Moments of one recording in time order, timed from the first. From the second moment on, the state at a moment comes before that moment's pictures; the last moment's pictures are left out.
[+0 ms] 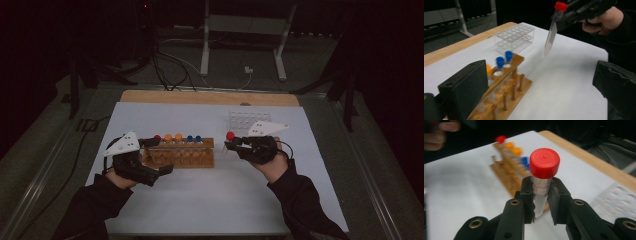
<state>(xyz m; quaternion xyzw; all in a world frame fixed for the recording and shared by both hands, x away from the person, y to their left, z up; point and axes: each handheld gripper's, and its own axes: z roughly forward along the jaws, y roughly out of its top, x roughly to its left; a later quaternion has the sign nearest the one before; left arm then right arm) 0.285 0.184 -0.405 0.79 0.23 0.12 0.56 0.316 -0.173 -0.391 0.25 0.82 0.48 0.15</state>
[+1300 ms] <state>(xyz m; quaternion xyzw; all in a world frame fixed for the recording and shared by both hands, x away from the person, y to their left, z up) 0.286 0.113 -0.407 0.82 0.14 0.09 0.55 0.283 -0.117 -0.419 0.18 0.86 0.47 0.08</state>
